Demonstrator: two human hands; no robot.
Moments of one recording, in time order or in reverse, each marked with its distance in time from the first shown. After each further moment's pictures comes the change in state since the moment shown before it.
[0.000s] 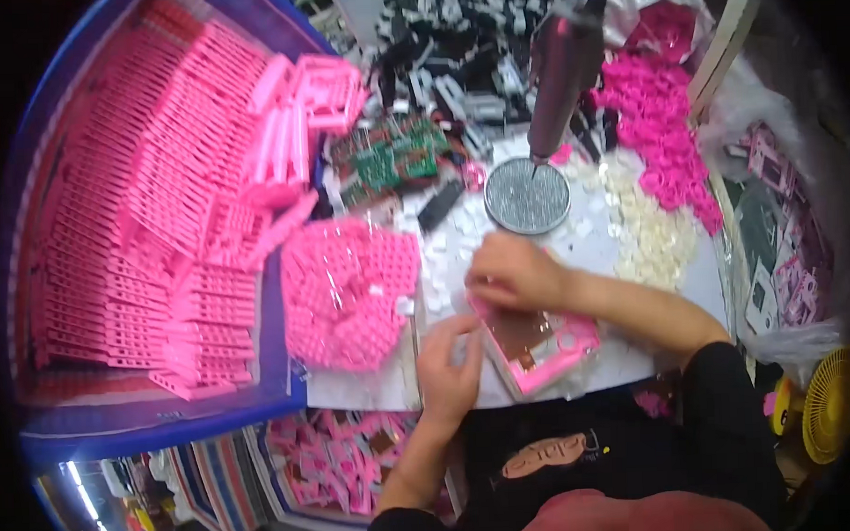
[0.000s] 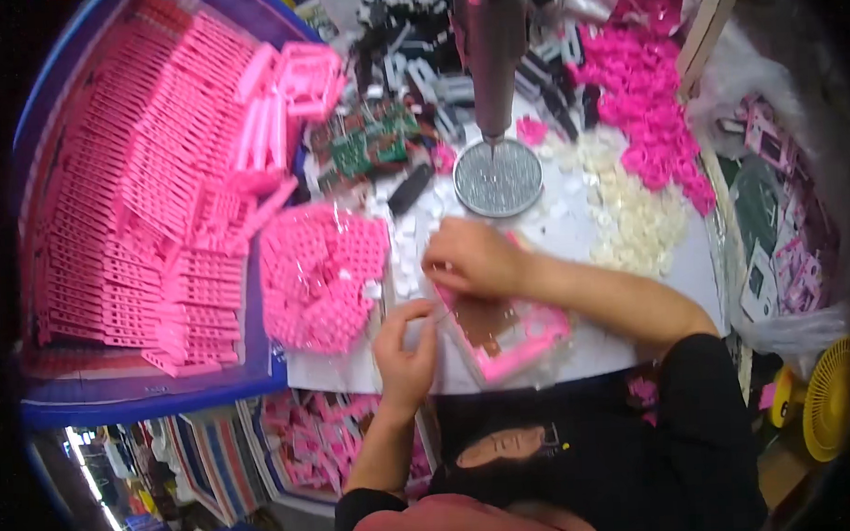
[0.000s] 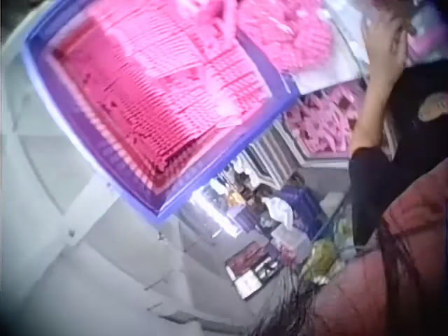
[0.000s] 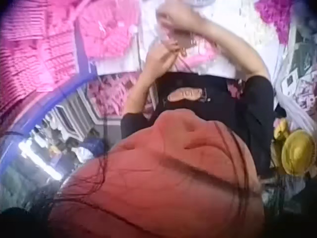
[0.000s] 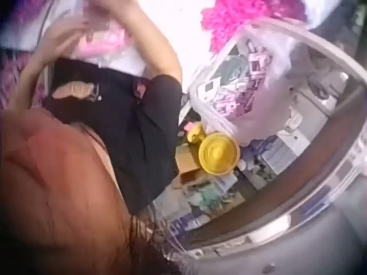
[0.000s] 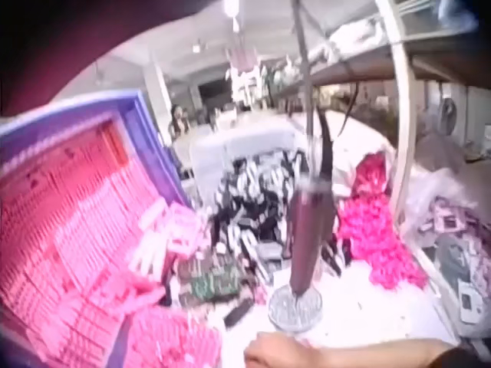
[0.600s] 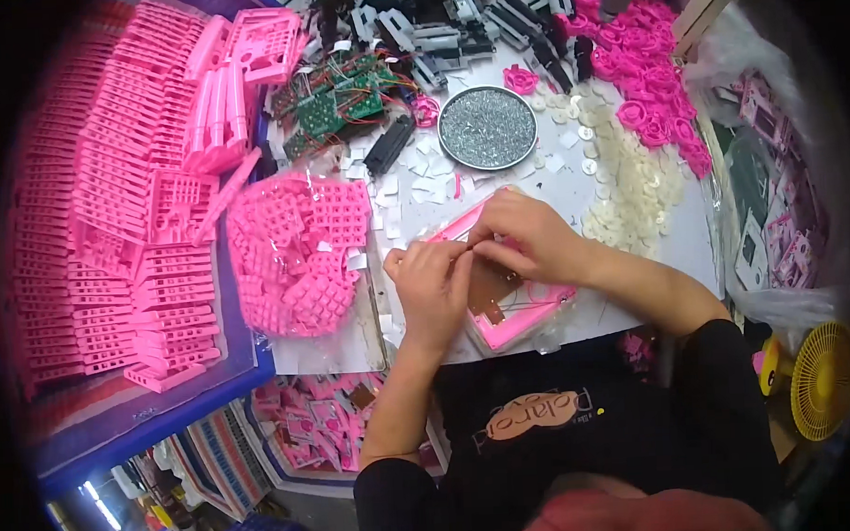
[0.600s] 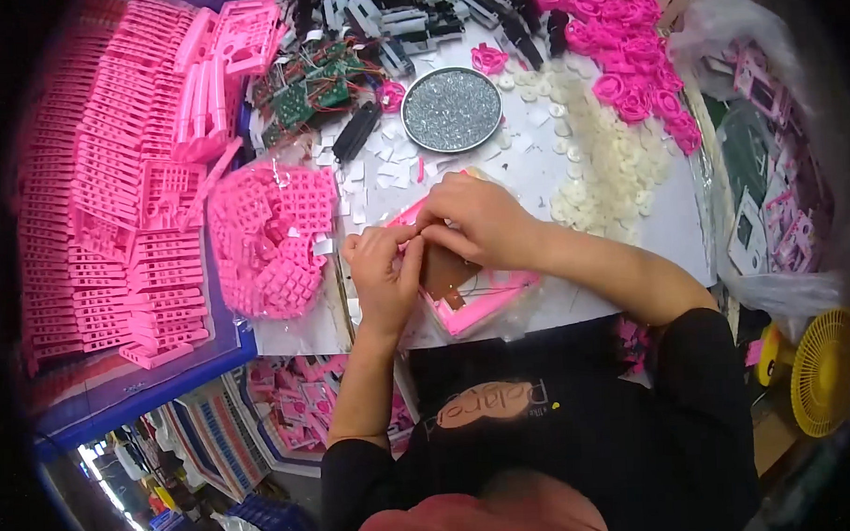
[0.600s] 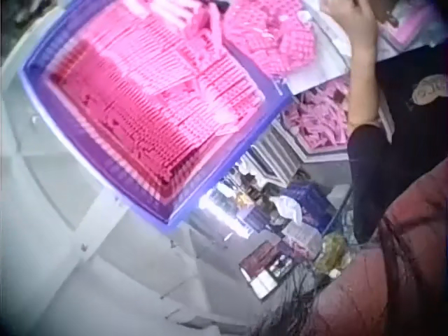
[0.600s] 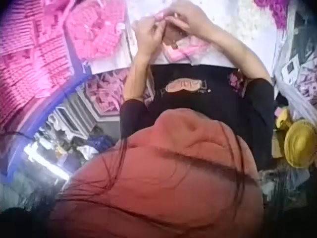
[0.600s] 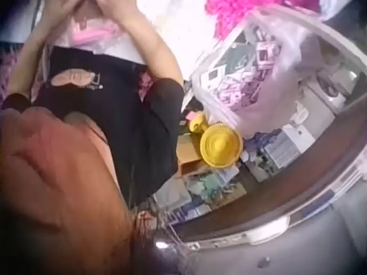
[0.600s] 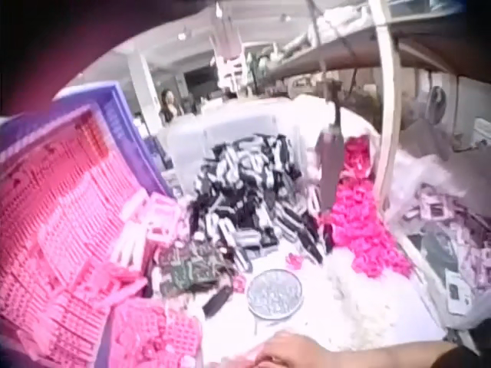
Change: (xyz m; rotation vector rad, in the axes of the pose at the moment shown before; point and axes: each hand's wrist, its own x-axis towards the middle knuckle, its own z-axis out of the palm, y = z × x) left_hand 0.026 -0.015 0.037 0.254 -0.055 0.201; right_hand -0.054 -0.024 -0.021 0.128 0.043 0.237
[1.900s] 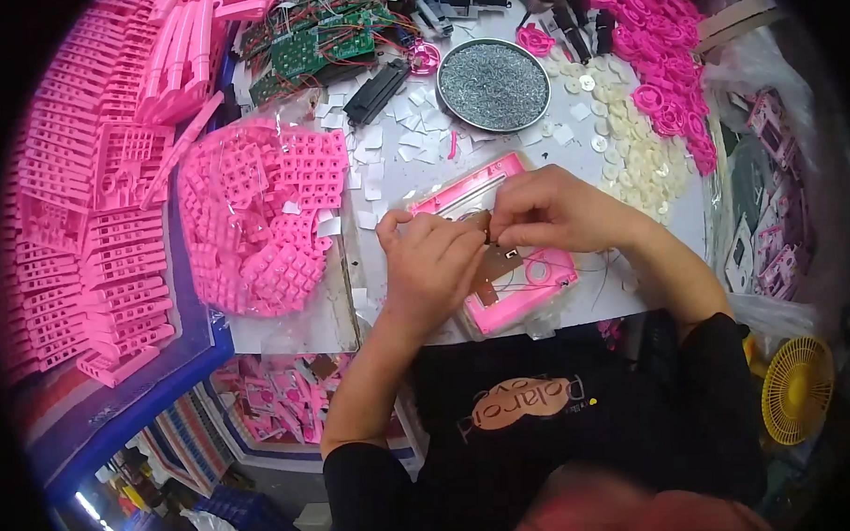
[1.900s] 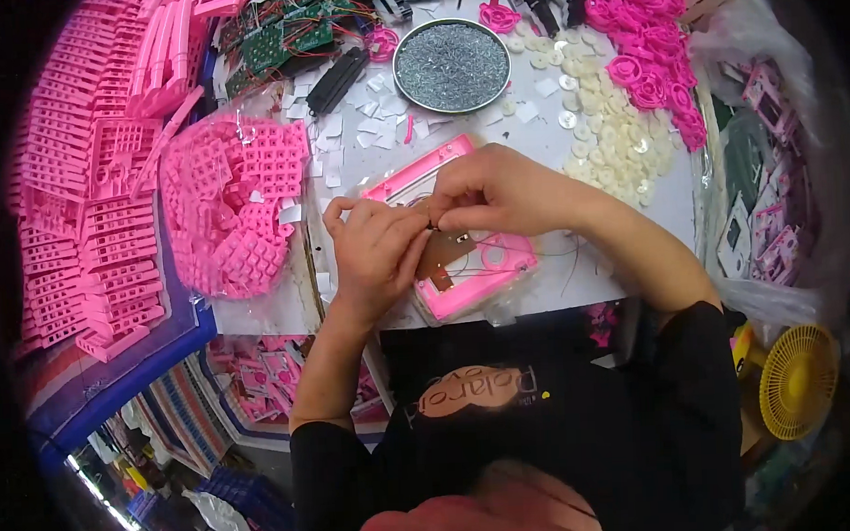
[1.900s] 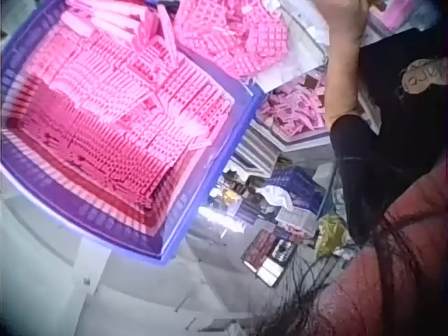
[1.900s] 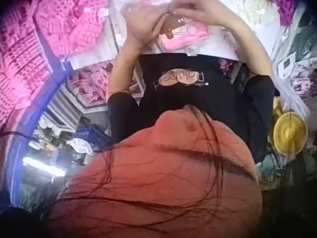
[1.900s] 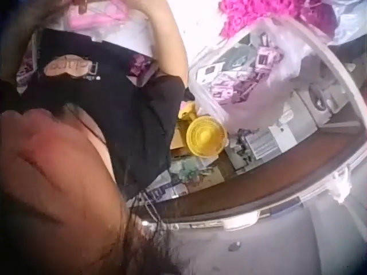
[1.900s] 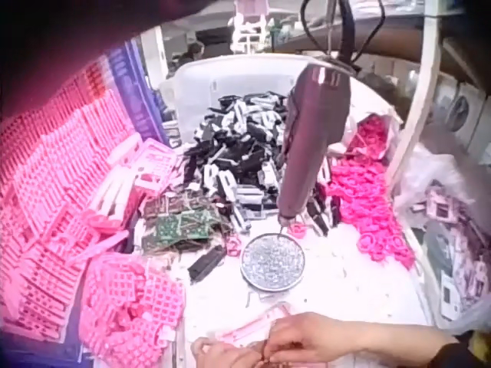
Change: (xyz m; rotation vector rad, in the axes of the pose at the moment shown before) left_hand -0.004 -0.015 0.000 0.009 -0.094 0.264; right_hand 0.010 0.002 -0.033 0.248 -0.470 0.303
